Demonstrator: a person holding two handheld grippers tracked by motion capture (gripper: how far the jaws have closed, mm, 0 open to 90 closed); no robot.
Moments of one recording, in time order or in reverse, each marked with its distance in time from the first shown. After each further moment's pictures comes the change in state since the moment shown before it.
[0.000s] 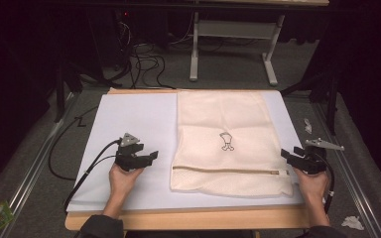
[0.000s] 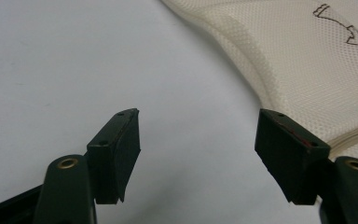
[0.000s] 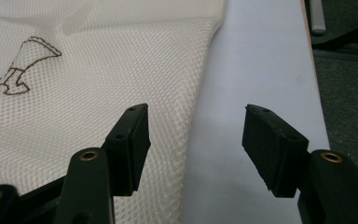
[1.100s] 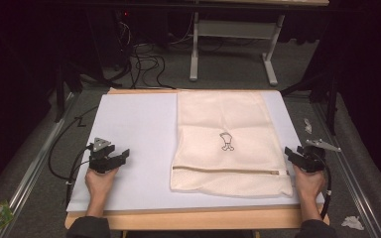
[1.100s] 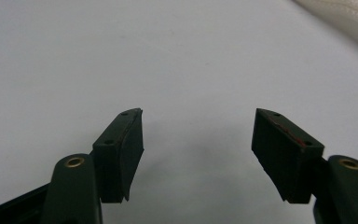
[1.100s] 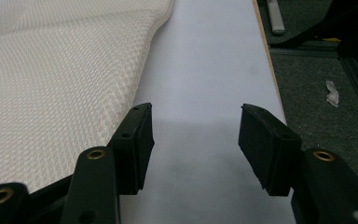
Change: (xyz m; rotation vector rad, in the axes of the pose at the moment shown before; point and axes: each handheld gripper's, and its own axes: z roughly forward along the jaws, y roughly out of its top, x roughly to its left) left arm 0.076 -0.043 -0.025 -0.065 0.212 -0.081; right arm -0.020 -0.012 0.027 -0.026 -0.130 0.055
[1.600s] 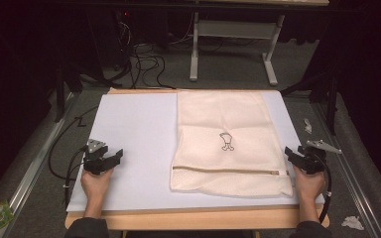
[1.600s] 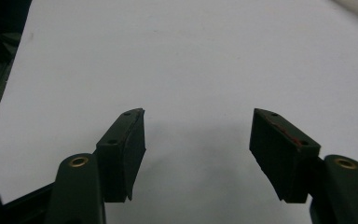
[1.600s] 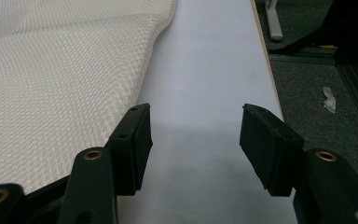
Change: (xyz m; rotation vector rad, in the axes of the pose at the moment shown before) left arm 0.011 -0.005 -0.007 0.013 0.093 -0.009; right arm 0.001 -0.002 -0.004 -0.035 -0.001 -0.004
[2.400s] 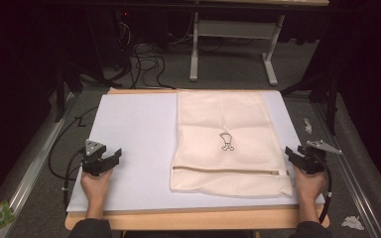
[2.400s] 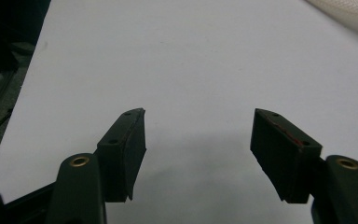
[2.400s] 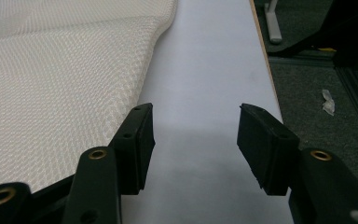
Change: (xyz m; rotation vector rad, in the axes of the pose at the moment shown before) left arm 0.000 -0.004 -0.006 -0.062 0.015 -0.020; right arm 0.000 -0.001 -0.001 -0.015 -0.003 -0.009
